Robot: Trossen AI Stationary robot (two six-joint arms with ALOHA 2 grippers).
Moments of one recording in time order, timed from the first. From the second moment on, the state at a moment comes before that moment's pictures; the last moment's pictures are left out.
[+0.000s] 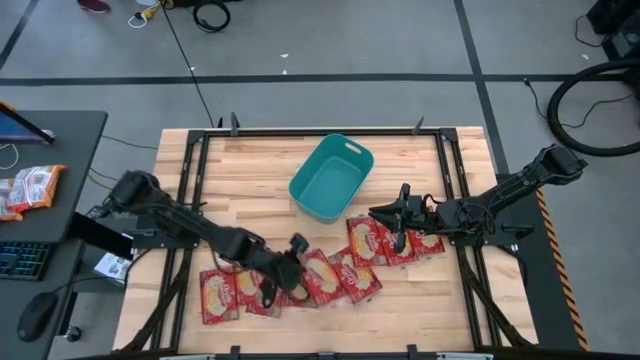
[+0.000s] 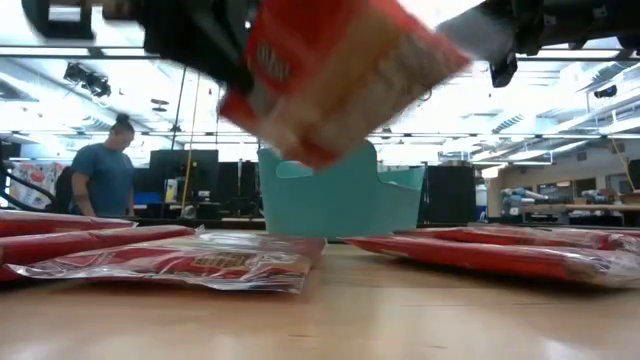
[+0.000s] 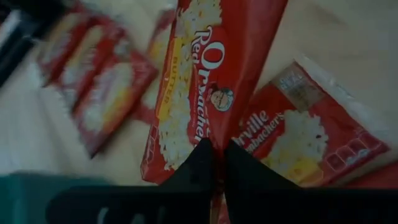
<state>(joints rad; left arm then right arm) -0.44 1.59 1.06 -0.29 -0.26 0.40 0.38 1.00 0.34 0.65 0.60 0.17</state>
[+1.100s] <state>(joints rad) 0.10 1.57 1.24 -0.30 -0.19 -0.38 0.38 1.00 0.34 0.66 0.62 0.16</state>
